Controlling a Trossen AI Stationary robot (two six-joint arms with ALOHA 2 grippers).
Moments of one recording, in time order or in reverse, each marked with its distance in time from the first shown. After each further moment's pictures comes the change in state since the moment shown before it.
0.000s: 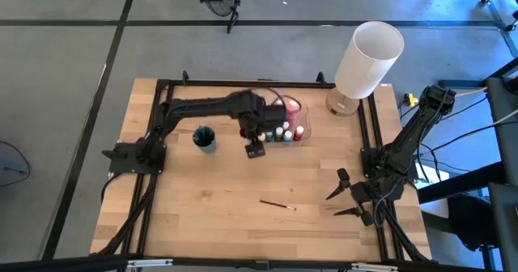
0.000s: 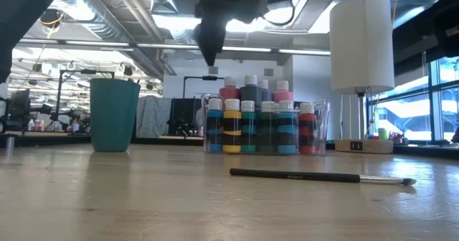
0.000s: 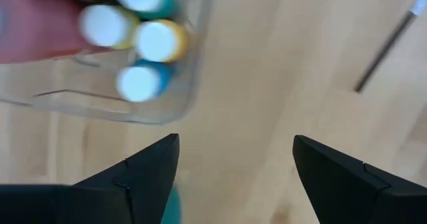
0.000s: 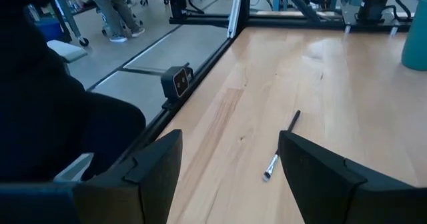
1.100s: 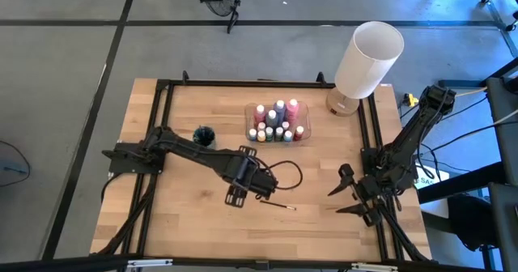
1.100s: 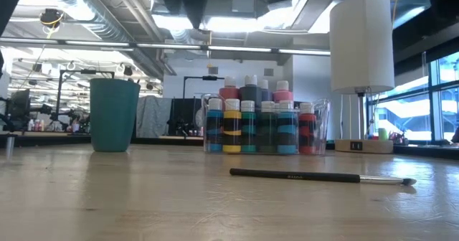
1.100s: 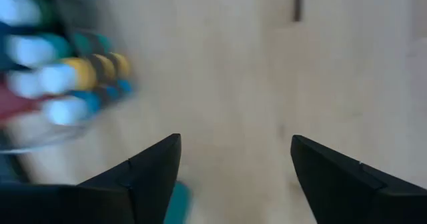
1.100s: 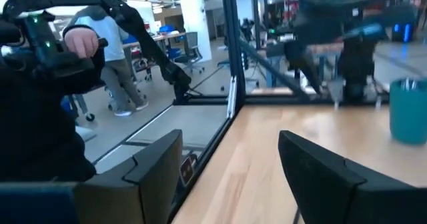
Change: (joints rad) left arm -0.441 -0.001 0.000 -0.051 -0.257 0.072; right arm -0.001 0.000 0.002 0.353 0.072 -0.141
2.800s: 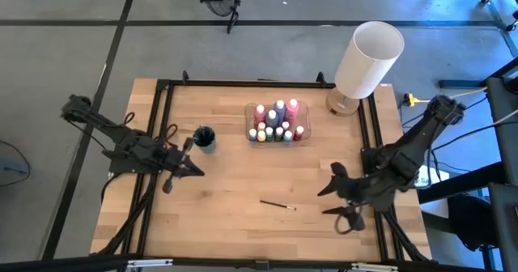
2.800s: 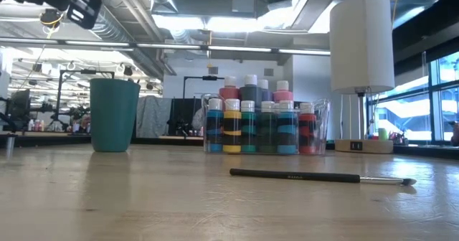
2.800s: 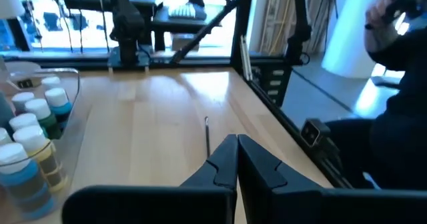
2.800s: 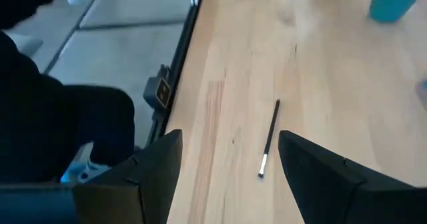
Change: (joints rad) left arm -0.151 -1.592 -1.803 1.562 0.010 -0.018; right arm -0.205 0.255 0.774 -1.228 -0.243 0.413
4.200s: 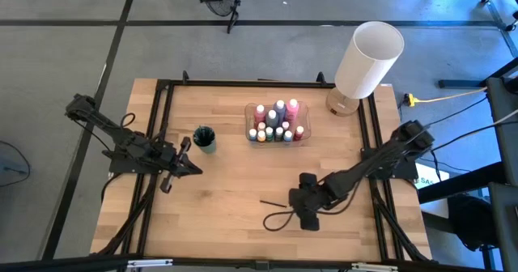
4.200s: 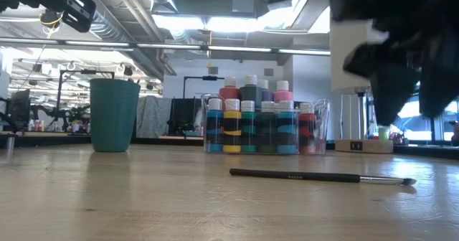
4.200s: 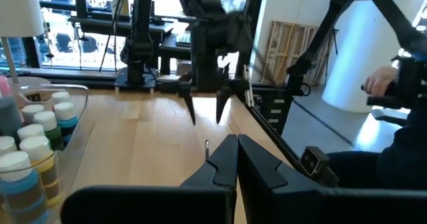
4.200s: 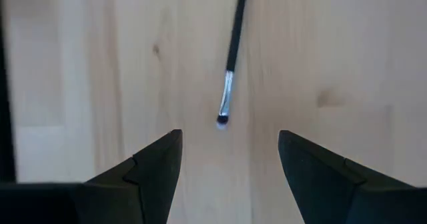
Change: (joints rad) left arm -0.054 -0.074 -0.093 0.139 -0.094 -0.027; right arm -0.261 0.593 0.097 -0.062 -0.318 0.020
